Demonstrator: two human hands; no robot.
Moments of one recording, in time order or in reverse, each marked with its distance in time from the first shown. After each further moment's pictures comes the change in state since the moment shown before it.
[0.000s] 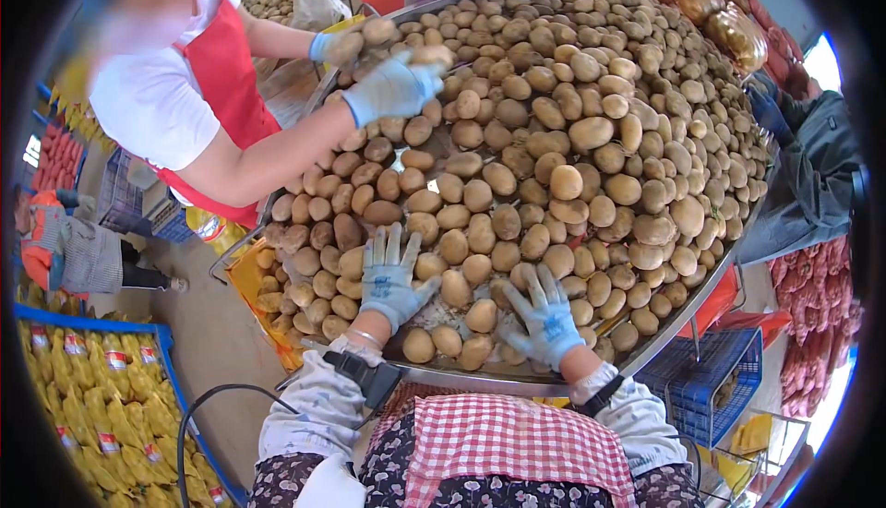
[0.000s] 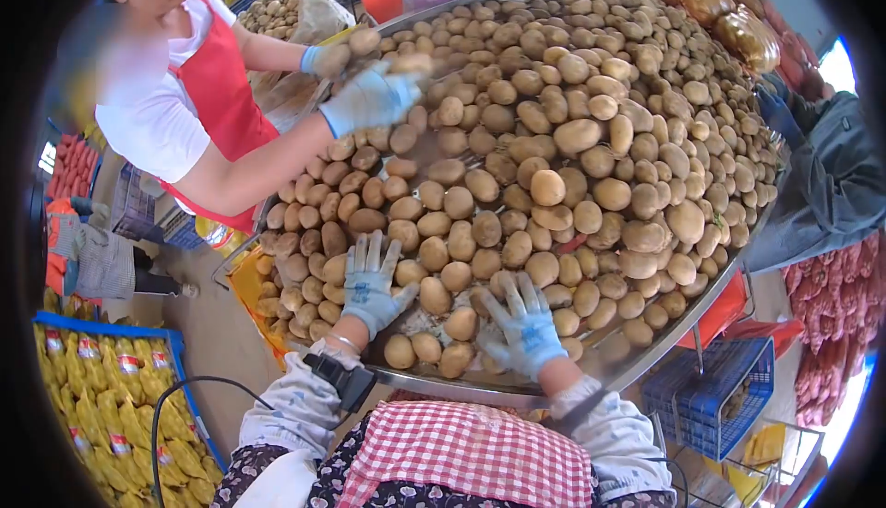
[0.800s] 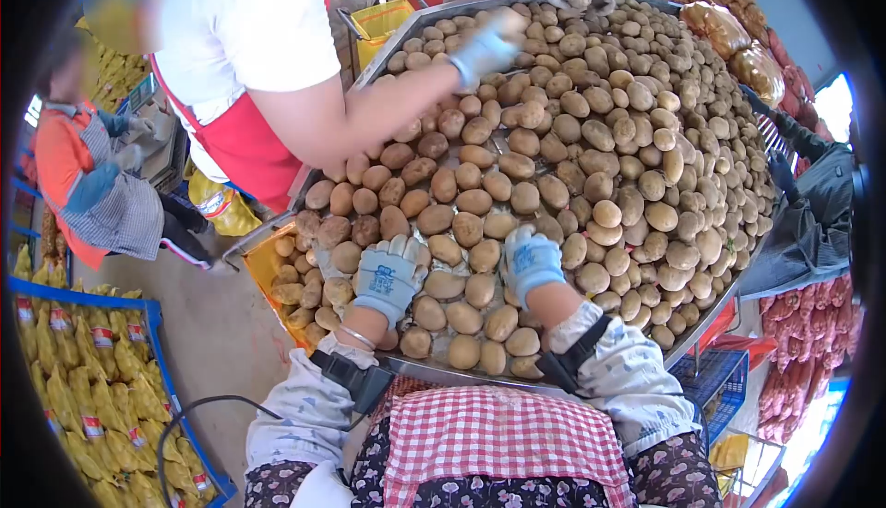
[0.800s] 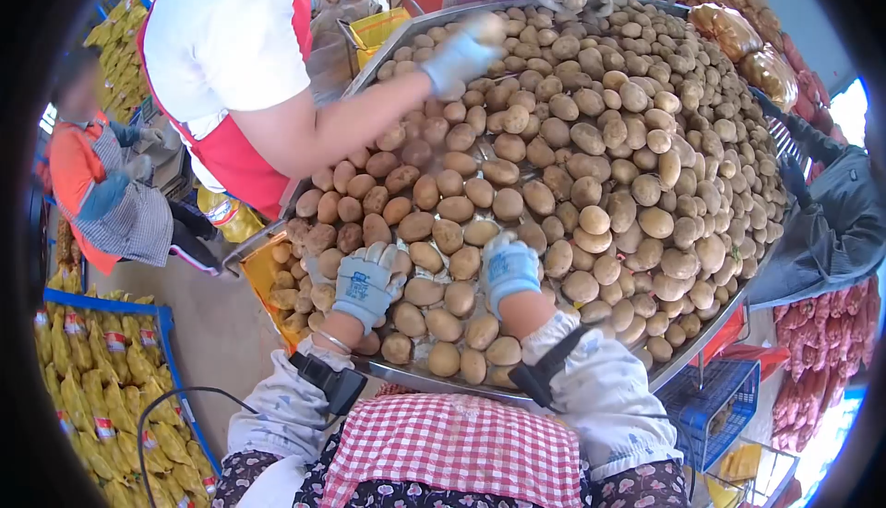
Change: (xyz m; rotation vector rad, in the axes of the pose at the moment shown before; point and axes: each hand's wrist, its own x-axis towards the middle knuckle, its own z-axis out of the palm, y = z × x) left_hand 0.002 -0.069 -0.056 -0.022 -0.337 -0.168; right_hand 0.170 -0.069 0.000 -0.382 -0.395 0.298
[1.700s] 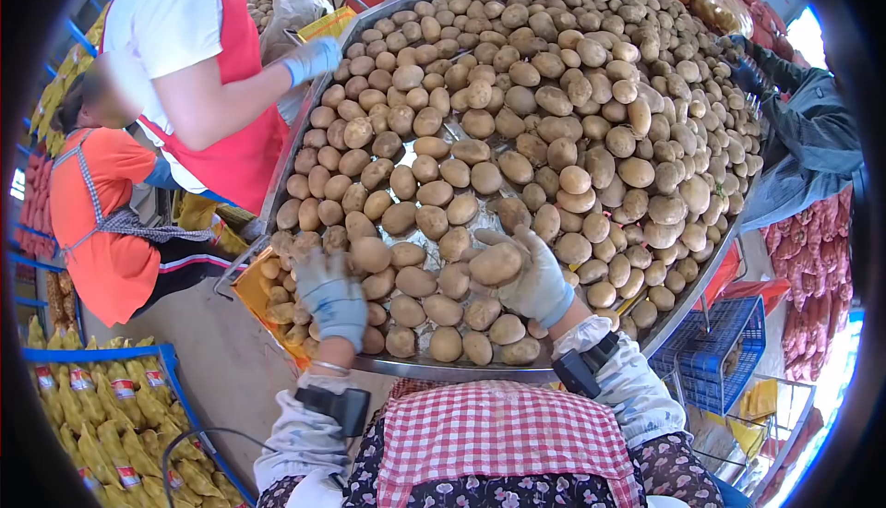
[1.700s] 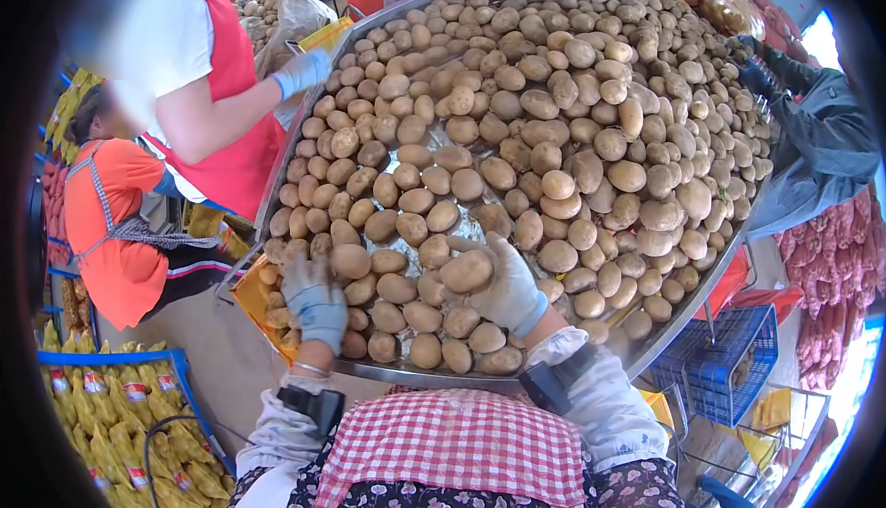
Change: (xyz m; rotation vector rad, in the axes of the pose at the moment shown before) left_hand -0.035 -0.020 0.017 0.128 0.538 -0.175; right_hand -0.068 0.032 0.020 2.804 -0.521 -0.233
